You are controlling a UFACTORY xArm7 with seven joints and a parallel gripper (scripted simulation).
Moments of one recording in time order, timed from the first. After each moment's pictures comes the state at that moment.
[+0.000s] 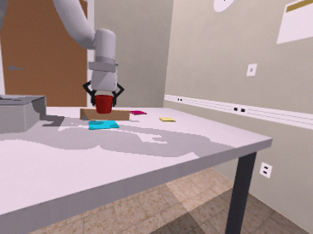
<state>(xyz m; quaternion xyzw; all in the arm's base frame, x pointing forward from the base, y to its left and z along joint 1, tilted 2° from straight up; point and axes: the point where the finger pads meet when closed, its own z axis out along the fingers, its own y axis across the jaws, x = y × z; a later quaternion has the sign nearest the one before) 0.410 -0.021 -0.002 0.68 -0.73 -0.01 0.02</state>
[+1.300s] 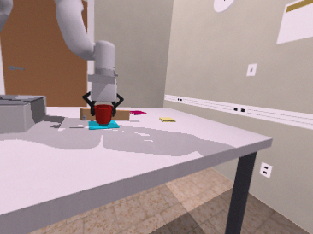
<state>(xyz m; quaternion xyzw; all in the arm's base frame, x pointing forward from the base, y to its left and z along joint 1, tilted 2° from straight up) 0.408 -0.026 -0.046 0.68 -0.73 -0.01 0.01</state>
